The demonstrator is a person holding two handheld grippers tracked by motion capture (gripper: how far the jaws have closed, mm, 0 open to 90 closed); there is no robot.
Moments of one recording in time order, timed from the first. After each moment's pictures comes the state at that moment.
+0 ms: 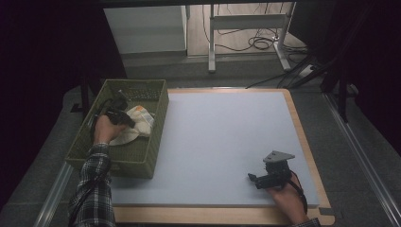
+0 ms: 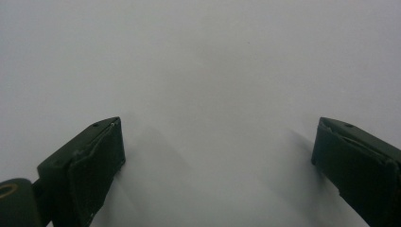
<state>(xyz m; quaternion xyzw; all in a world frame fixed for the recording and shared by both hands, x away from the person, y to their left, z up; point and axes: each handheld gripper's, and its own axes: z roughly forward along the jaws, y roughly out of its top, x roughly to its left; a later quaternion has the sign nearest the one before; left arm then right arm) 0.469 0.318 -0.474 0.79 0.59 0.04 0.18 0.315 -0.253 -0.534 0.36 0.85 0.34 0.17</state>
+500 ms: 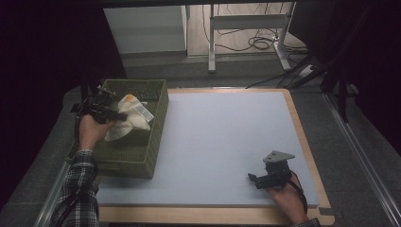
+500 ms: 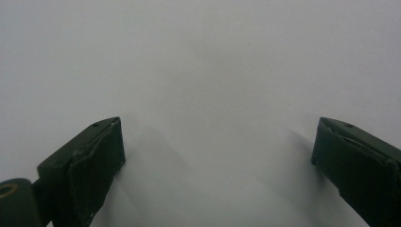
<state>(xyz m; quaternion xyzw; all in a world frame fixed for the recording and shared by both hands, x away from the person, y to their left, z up) 0.425 0.337 -0.423 0.77 0.57 0.09 0.28 0.315 -0.253 -0.534 0.36 0.85 0.34 0.17</state>
